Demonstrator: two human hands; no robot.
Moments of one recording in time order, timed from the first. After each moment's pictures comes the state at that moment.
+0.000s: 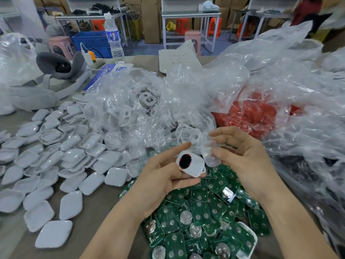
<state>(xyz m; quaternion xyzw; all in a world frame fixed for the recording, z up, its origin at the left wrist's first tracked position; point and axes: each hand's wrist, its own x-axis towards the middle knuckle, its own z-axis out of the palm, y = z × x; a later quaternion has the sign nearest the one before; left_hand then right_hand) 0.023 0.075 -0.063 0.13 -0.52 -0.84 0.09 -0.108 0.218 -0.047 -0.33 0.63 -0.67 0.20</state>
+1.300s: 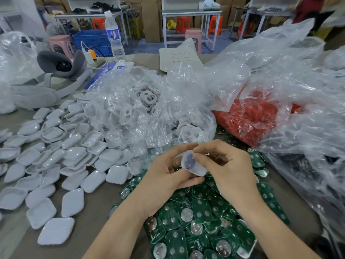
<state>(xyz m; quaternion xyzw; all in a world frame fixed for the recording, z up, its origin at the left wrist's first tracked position) 0.020 0.081 -0.072 0.11 -0.58 -0.80 0.10 -0.076 0.202 -0.060 -0.36 0.71 -0.61 0.08</state>
